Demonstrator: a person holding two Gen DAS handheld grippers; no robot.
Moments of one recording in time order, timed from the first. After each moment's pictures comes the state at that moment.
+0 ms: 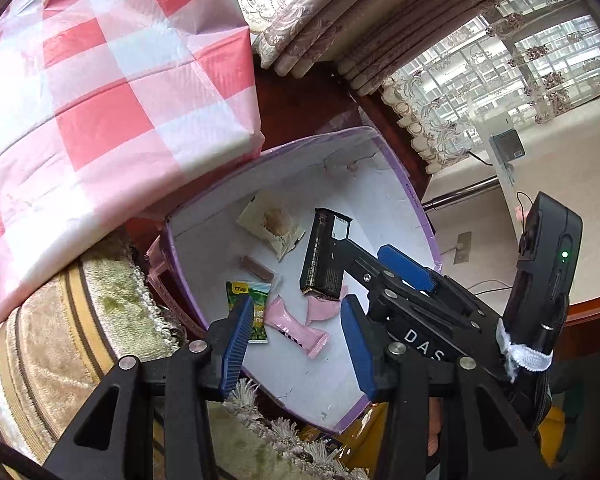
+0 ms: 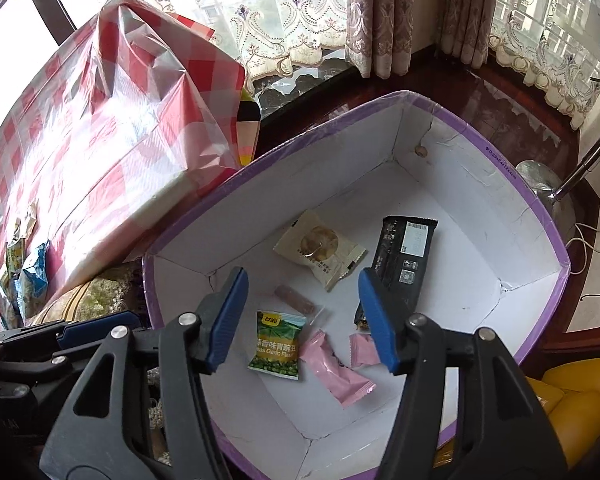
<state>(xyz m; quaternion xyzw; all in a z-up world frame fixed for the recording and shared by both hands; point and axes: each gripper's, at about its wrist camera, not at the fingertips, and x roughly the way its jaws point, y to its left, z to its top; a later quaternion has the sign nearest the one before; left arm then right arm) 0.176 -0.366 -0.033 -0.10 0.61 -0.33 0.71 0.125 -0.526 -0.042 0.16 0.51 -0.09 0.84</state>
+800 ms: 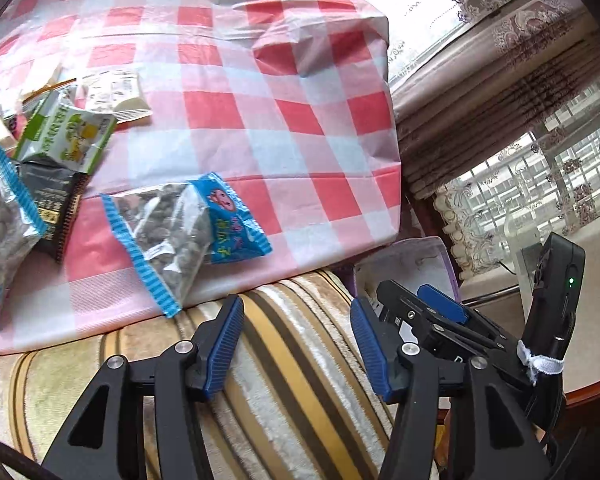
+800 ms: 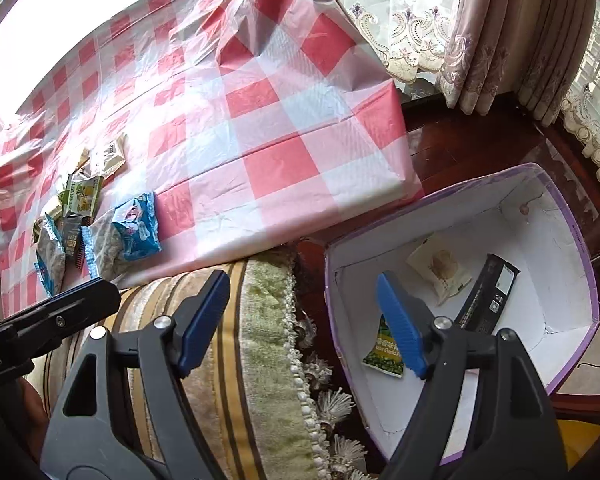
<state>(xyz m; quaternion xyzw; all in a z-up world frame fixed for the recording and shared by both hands) 0.155 -0.188 -0.007 -0.21 0.53 -0.19 0.80 0.157 -0.387 -0.005 0.06 0.52 0.04 0.85</state>
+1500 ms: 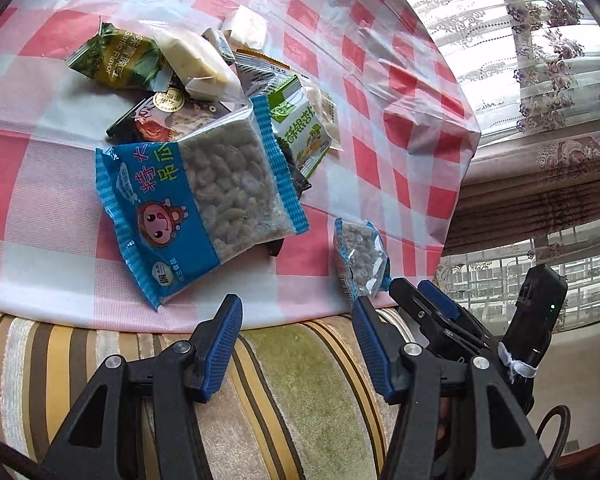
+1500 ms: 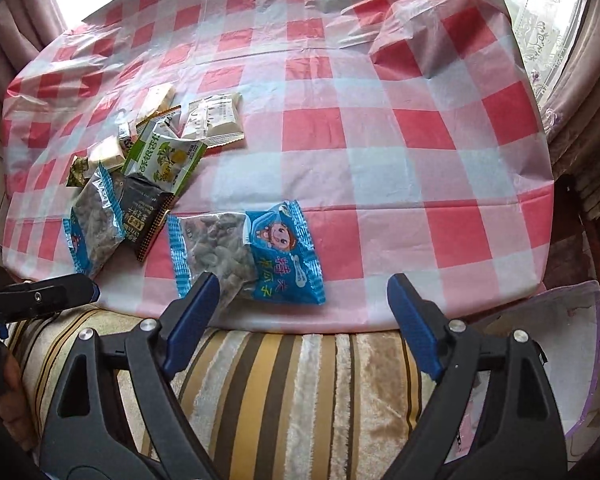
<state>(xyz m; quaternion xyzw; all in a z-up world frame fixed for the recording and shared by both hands) 0.142 -0.036 -0.050 -0.39 0.53 -0.12 0.74 0.198 -0.260 -0.008 -0.06 0.52 0.15 0.84</state>
